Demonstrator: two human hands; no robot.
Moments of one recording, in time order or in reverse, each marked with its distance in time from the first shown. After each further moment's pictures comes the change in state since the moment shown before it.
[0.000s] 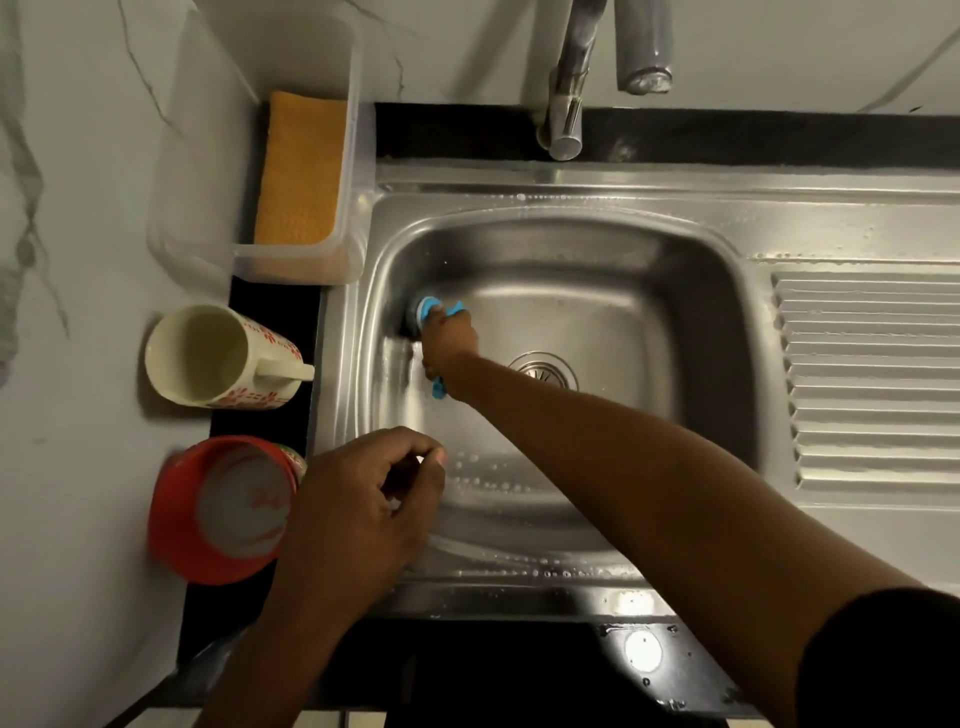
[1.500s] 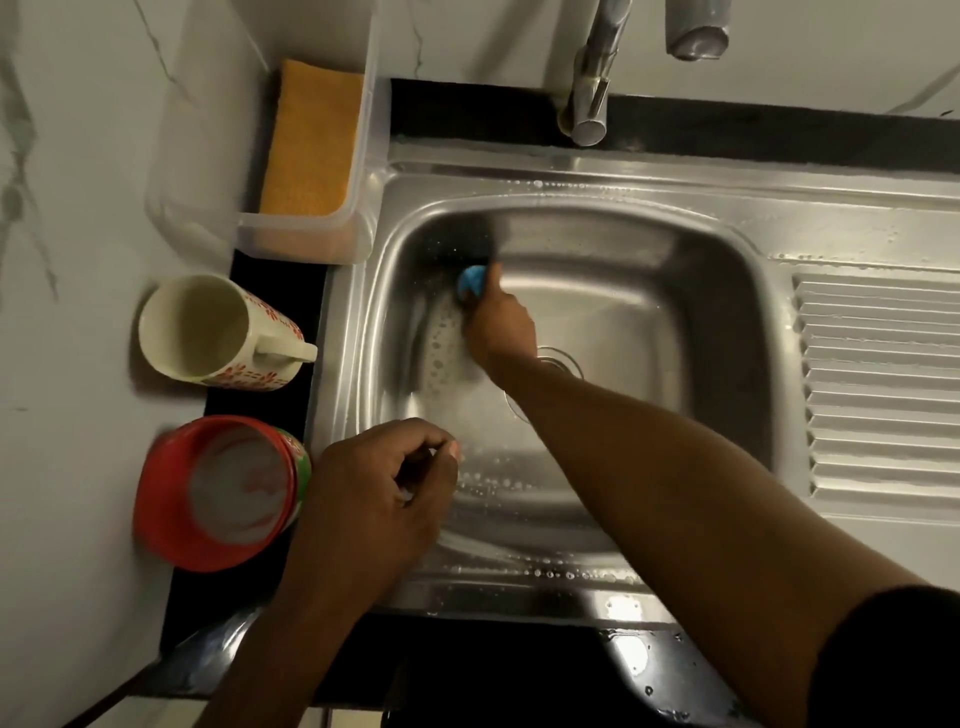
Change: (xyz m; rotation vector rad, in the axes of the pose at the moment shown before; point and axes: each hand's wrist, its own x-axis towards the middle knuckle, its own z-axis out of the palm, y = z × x) left_hand -0.001 -0.012 0.017 -0.047 0.027 -0.011; right_hand 0.028 0.025 -0.047 -0.677 0.220 -0.479
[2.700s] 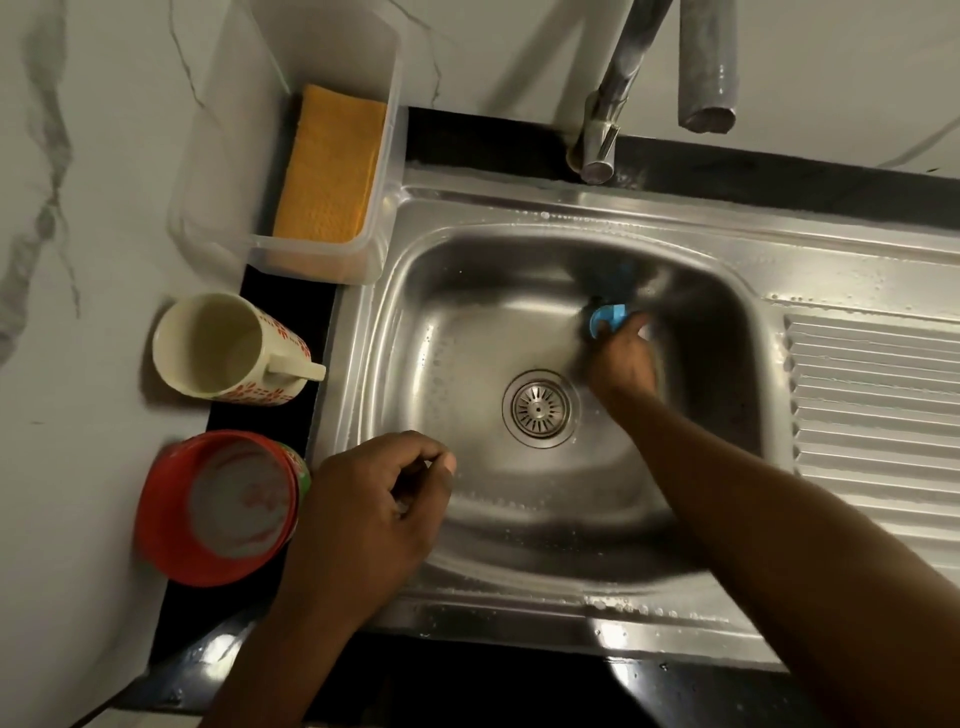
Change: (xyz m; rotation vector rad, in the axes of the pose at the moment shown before) left_hand 0.004 0.000 -0.007 -0.016 0.023 0.004; right_hand 0.002 0.114 -0.086 0.090 0.169 0.387
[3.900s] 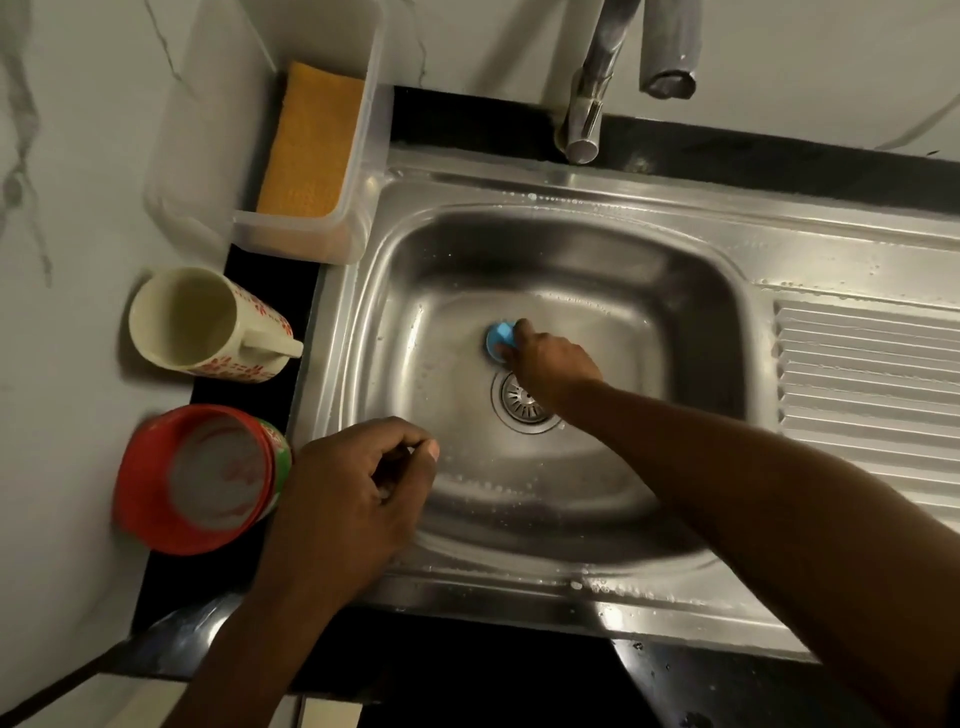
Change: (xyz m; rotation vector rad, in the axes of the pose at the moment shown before) left_hand -0.008 0.009 0.008 0.031 0.003 -0.025; right_hand -0.044 -0.029 0.020 -0.567 -0.360 -0.575
